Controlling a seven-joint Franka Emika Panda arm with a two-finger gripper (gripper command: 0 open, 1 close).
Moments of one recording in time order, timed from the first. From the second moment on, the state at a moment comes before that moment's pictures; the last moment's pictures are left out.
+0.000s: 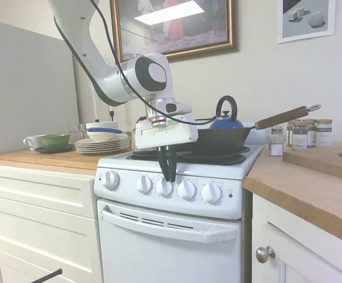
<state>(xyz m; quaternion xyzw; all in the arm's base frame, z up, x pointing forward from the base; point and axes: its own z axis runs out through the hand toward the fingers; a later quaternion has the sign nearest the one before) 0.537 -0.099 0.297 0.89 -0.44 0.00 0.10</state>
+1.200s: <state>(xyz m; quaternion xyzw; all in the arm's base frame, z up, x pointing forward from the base) 0.523 -0.087 0.293 0.89 -0.45 0.00 0.11</state>
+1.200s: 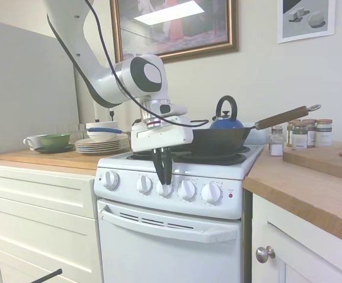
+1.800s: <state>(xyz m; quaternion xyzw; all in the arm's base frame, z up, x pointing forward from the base) 0.524 -0.074 0.293 0.89 -0.44 0.00 0.12</state>
